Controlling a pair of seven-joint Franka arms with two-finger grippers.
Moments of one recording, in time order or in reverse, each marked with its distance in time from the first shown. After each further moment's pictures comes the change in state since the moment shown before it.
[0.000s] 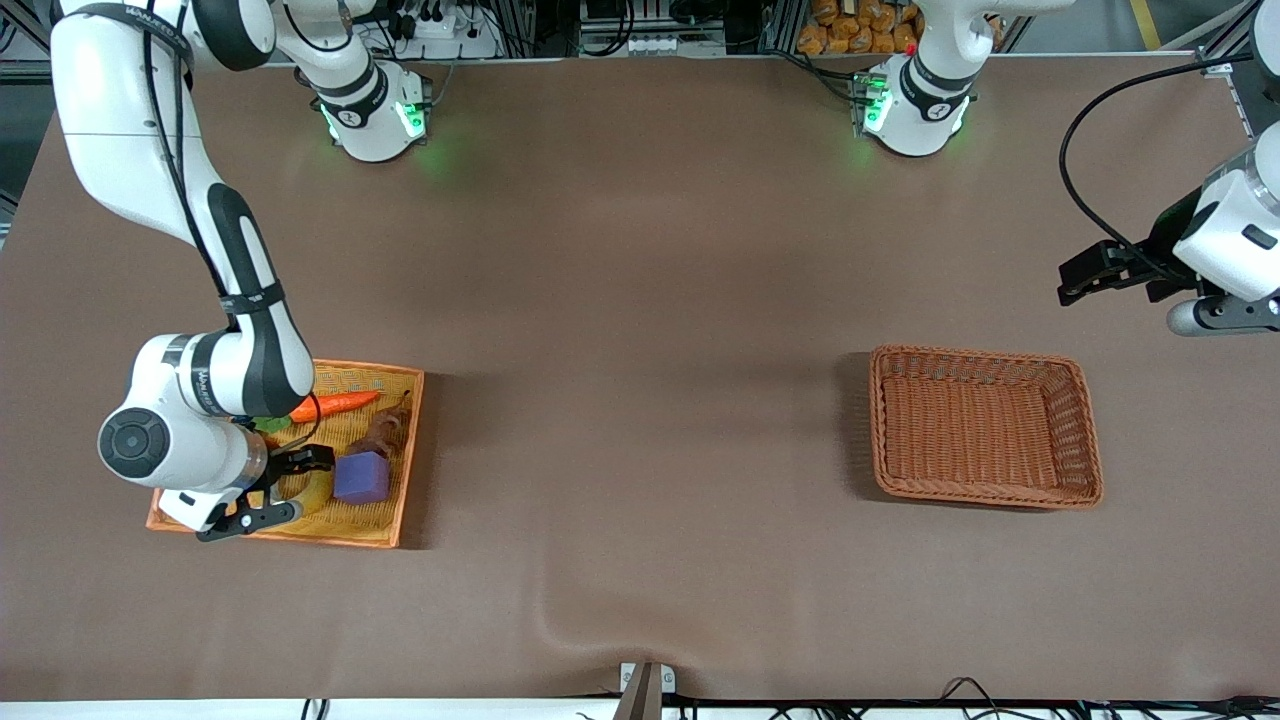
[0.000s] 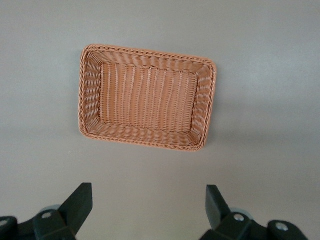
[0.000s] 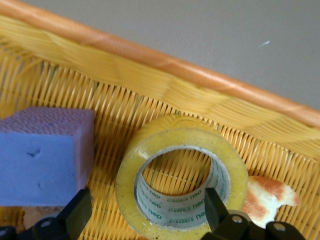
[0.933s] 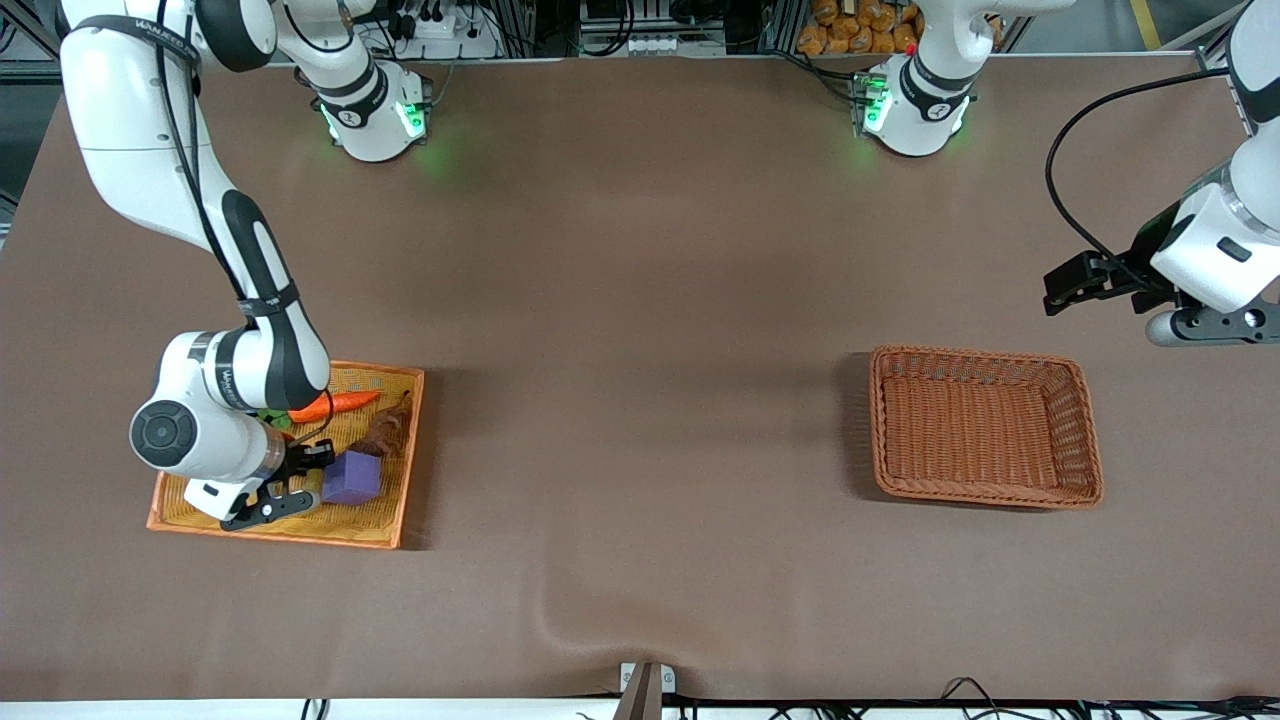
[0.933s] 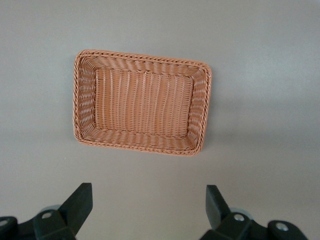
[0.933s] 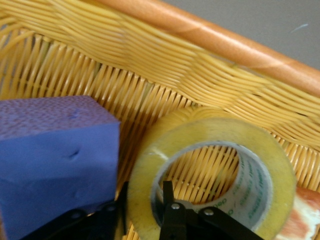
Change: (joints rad) left arm -0.008 0.017 -0.006 -0.002 0.000 0.022 0.000; right arm 0.004 0.002 0.004 -0.082 0.000 0.105 -0.027
